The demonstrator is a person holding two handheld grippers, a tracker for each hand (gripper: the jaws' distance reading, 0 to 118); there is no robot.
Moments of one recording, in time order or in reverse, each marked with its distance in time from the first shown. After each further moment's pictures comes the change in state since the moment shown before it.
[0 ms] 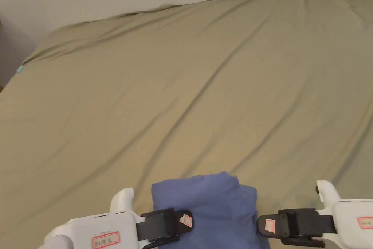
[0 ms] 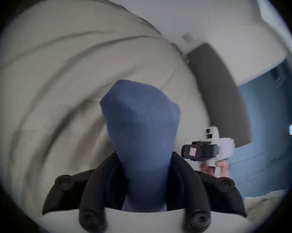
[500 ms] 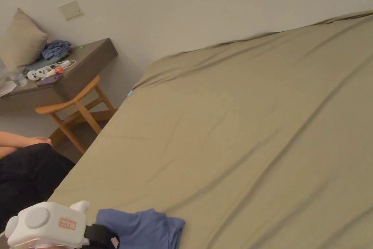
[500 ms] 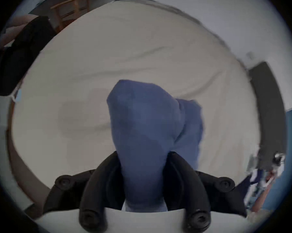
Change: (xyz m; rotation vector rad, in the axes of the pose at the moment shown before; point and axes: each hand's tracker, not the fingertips) left arm -0.196 0.109 0.233 -0.090 0.787 0.057; right arm -0.136 -0.025 0.143 0.436 -0.352 0.302
